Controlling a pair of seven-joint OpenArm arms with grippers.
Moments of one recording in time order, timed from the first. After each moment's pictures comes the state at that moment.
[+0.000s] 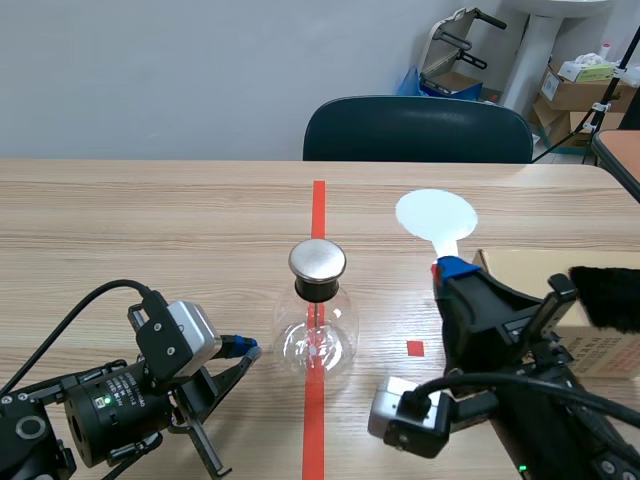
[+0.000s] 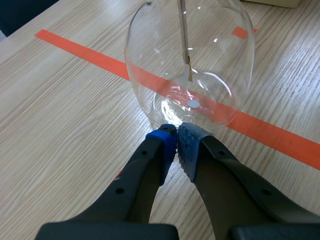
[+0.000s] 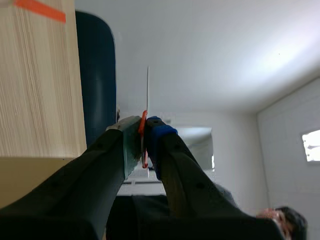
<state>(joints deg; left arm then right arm) 6.1 -28.5 34.0 70.2 4.0 -12.4 -27.7 -30.9 13.4 -10.6 90.1 -87.1 -38.3 7.3</state>
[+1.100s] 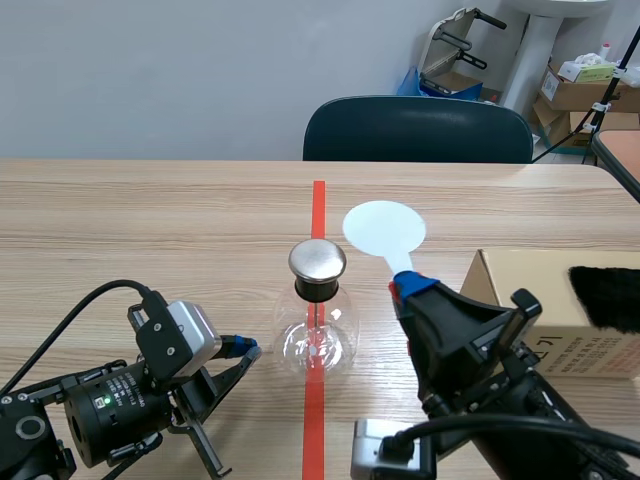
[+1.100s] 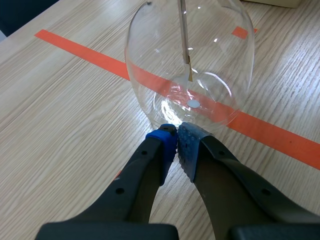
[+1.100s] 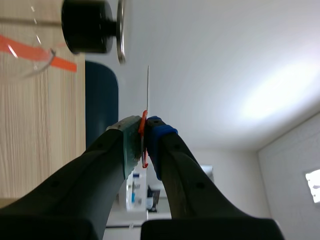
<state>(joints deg) 6.1 -28.5 34.0 70.2 4.0 -12.4 -27.7 -30.9 13.4 -10.6 90.1 -87.2 -38.3 20.4</state>
